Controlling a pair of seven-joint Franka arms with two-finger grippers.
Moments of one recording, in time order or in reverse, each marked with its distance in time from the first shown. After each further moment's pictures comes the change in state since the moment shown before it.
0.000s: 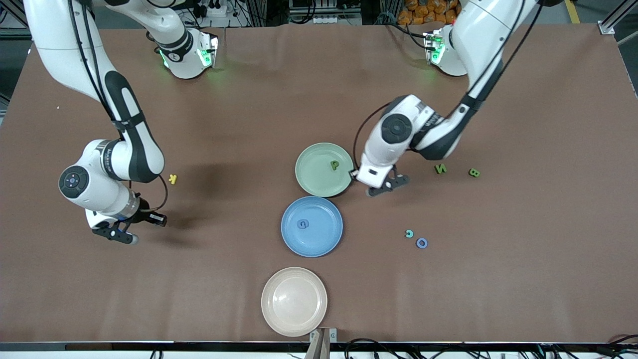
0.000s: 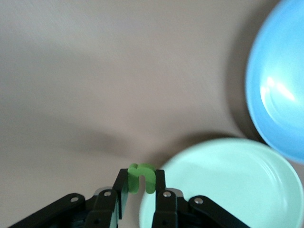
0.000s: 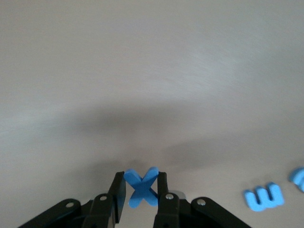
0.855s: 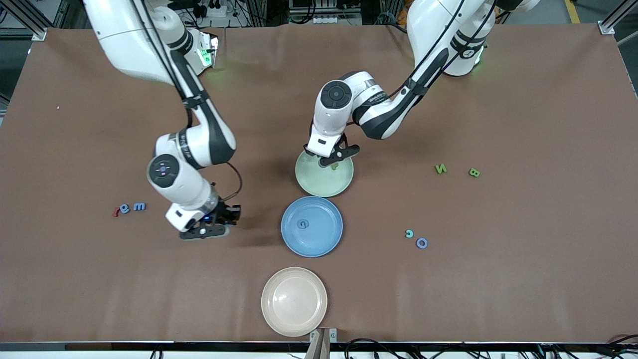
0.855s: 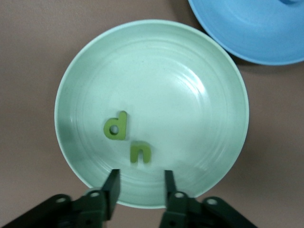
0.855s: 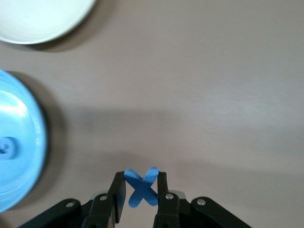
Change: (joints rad) left arm -0.249 0.064 0.023 0.096 0.000 -0.001 -0.265; right arm 0.298 0.040 0.040 0.142 0.006 -0.011 -0.026
